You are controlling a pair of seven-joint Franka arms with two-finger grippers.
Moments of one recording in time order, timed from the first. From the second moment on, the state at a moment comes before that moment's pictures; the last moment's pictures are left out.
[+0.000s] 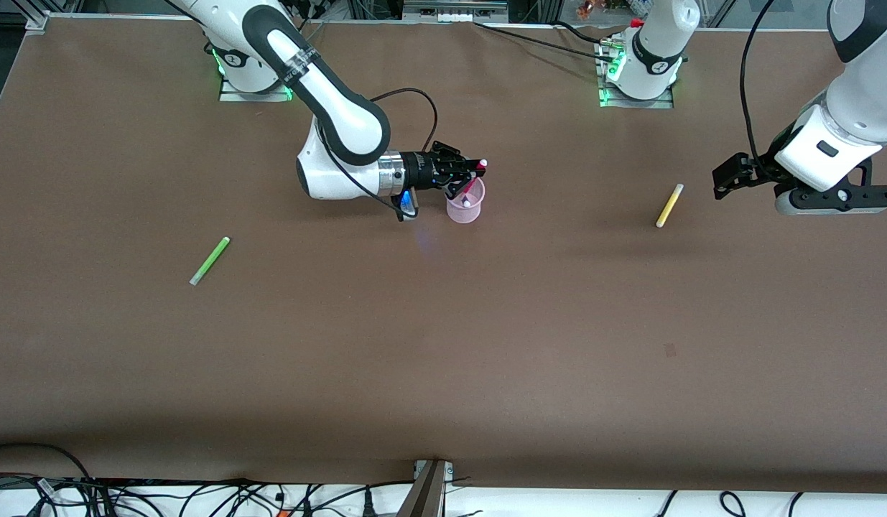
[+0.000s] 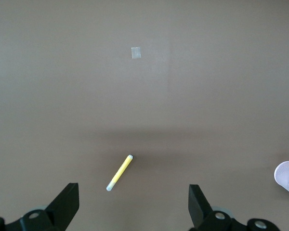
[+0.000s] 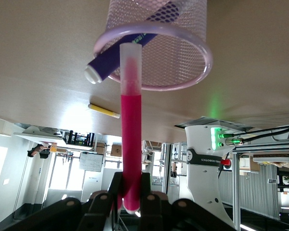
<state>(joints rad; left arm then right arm) -0.07 -0.01 -0.03 -1.73 0.02 1.68 -0.14 0.36 0.52 0.42 -1.94 1.49 2.30 0.68</state>
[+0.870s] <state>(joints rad) -0.07 -0.01 -0.02 -1.73 0.02 1.68 -0.14 0.36 0.55 0.42 -1.94 1.50 2.31 0.63</state>
